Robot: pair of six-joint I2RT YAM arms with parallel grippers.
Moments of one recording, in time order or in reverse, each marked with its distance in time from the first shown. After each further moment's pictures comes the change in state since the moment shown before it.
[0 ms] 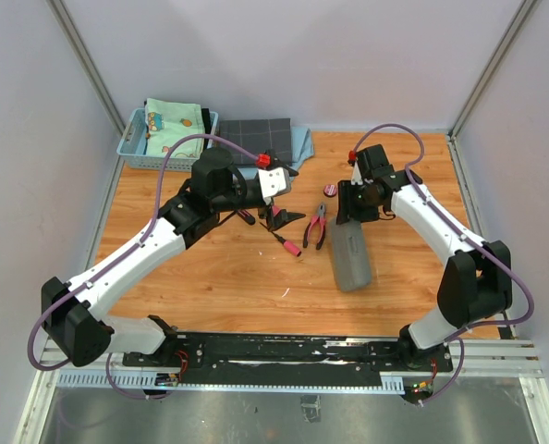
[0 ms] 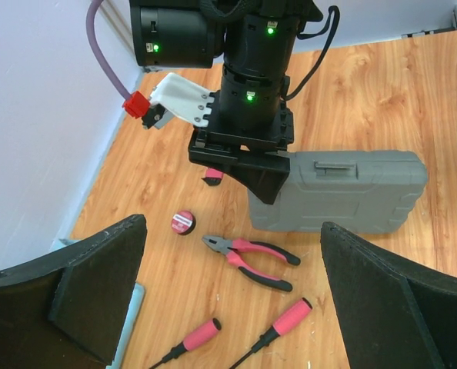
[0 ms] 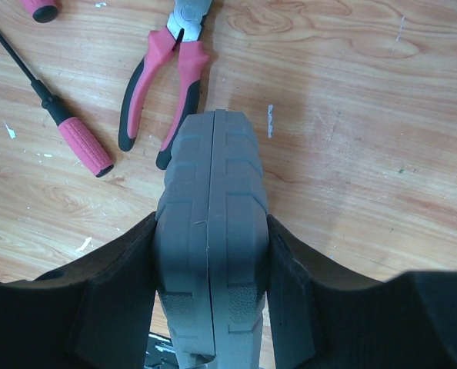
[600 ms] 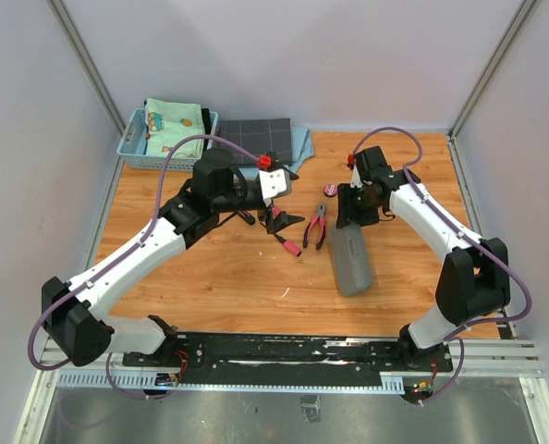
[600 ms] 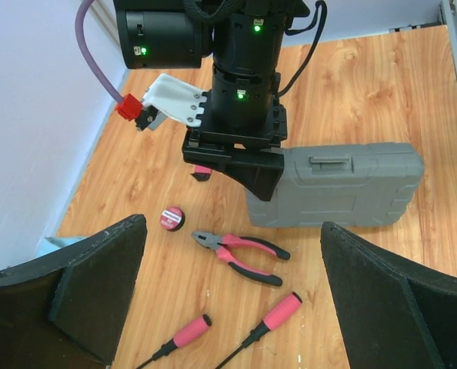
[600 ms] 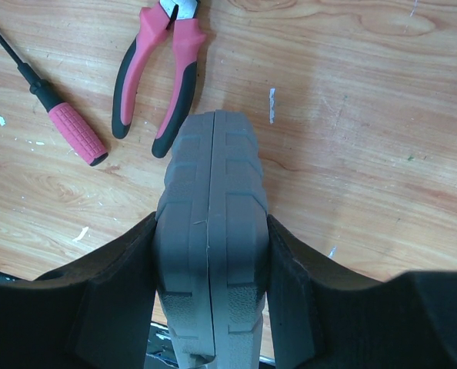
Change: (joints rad) left arm 0.000 0.002 0.000 -0.028 0.018 0.000; right arm 0.000 0.022 0.000 -0.034 -0.020 0.003
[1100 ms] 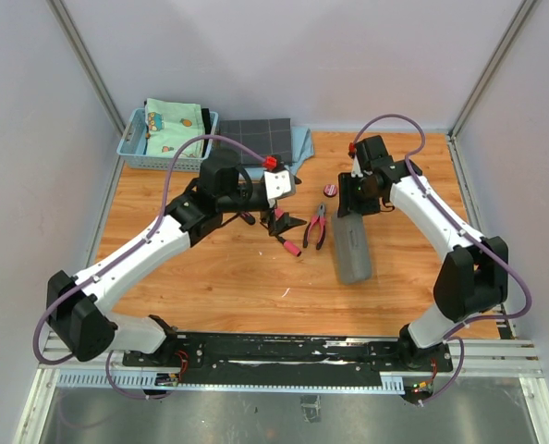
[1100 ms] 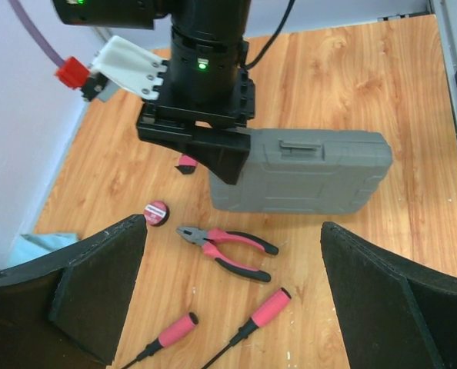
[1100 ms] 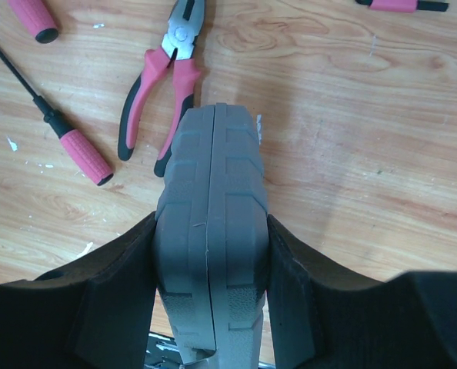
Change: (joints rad) left arm -0.002 0.028 0.000 -0.013 0.016 -0.005; right arm 0.000 0.020 0.100 -0.039 0.038 0.000
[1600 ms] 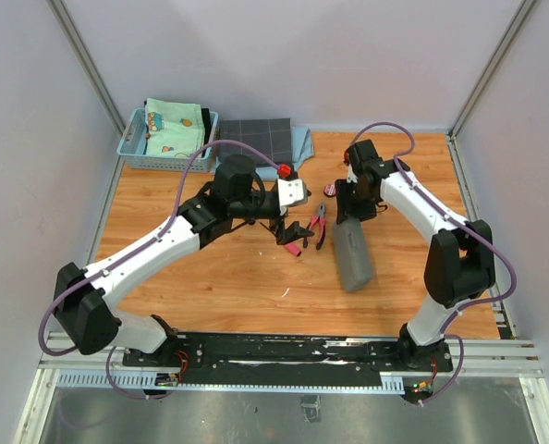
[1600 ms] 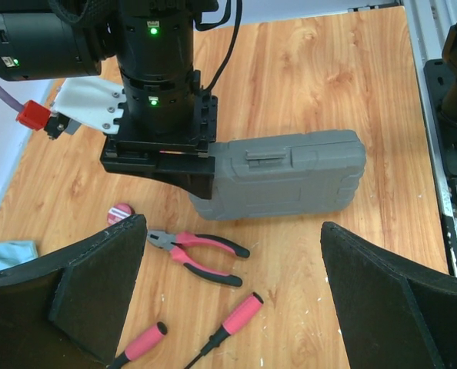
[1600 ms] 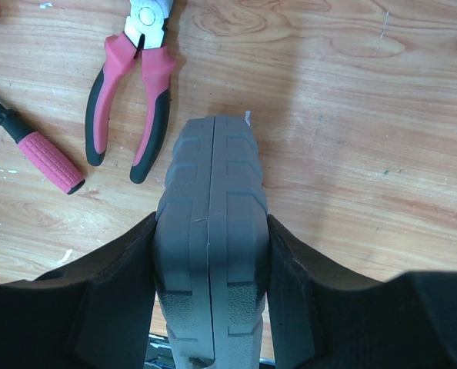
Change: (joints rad) left arm -0.065 0.048 0.000 -0.013 -0.011 -0.018; right arm 0.000 0.106 0.014 -0.014 0.033 0.000
